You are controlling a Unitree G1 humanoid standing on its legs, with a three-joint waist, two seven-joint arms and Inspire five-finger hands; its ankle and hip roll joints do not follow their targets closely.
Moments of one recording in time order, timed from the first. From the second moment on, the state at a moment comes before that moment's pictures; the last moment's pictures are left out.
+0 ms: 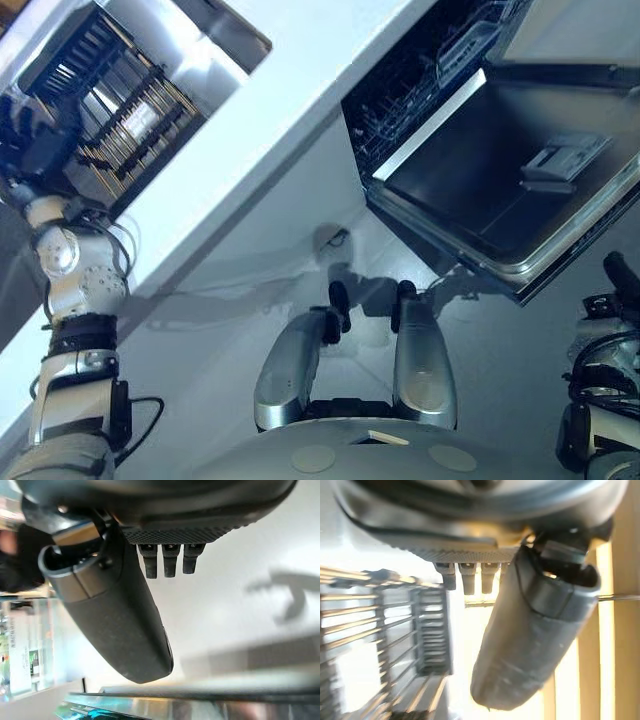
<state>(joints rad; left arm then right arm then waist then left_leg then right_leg) -0.35 0.62 0.25 0.43 -0.83 -0.37 0.34 -0.17 -0.57 -0.46 0.89 1.09 -0.22 -0.14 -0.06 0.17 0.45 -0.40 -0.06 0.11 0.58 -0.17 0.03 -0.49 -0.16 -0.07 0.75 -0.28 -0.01</state>
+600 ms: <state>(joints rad) -0.40 0.67 0.27 0.42 -0.94 -0.38 0.23 -0.10 -0.56 -0.19 0.62 1.45 0.11 0.44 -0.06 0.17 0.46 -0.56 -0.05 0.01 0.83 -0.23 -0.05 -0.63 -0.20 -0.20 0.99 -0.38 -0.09</state>
